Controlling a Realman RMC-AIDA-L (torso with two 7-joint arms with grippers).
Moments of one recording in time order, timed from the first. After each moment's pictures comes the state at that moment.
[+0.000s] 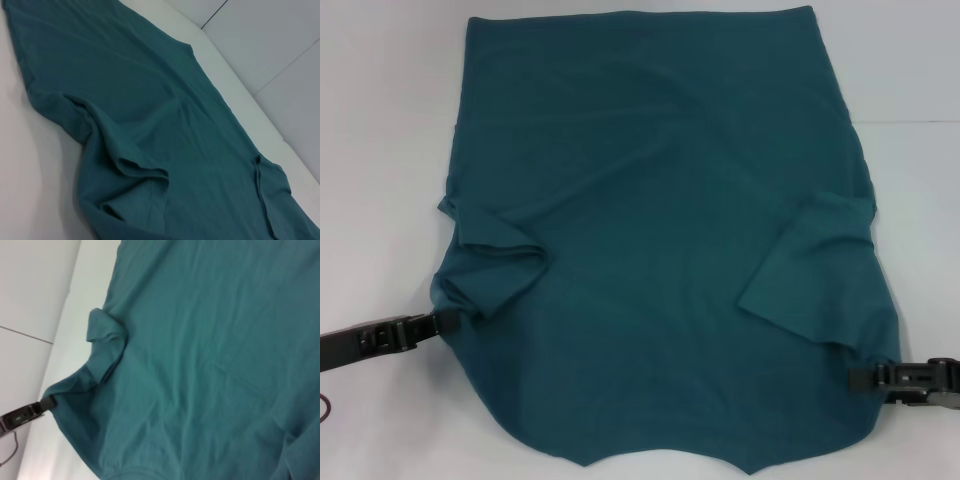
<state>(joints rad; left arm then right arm) -0.42 -2.12 0.32 0.78 2.28 1.55 -1.91 0.48 1.97 -0.51 -0.57 -2.34 -1.64 2.18</state>
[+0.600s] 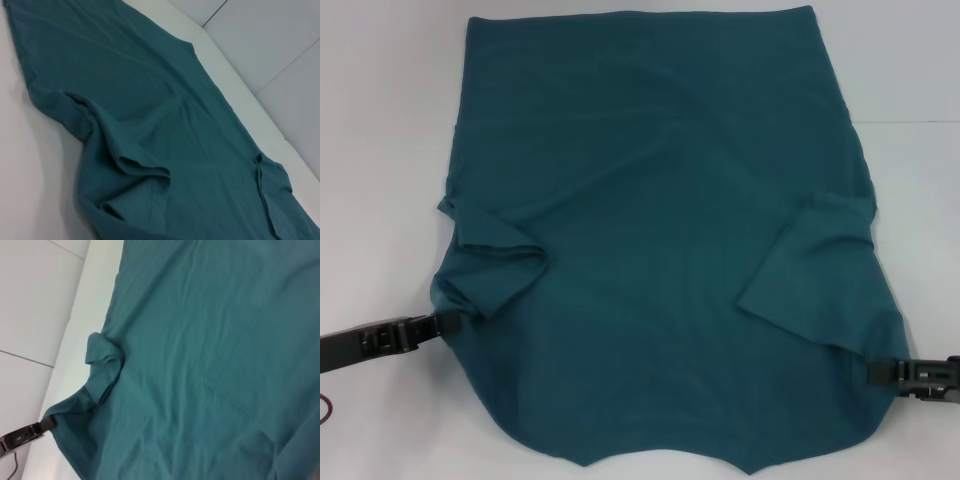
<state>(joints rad) -0.42 -2.12 0.33 0.77 2.28 1.54 -1.91 0.45 1.96 -0.44 -0.57 -2.34 -1.64 2.14</state>
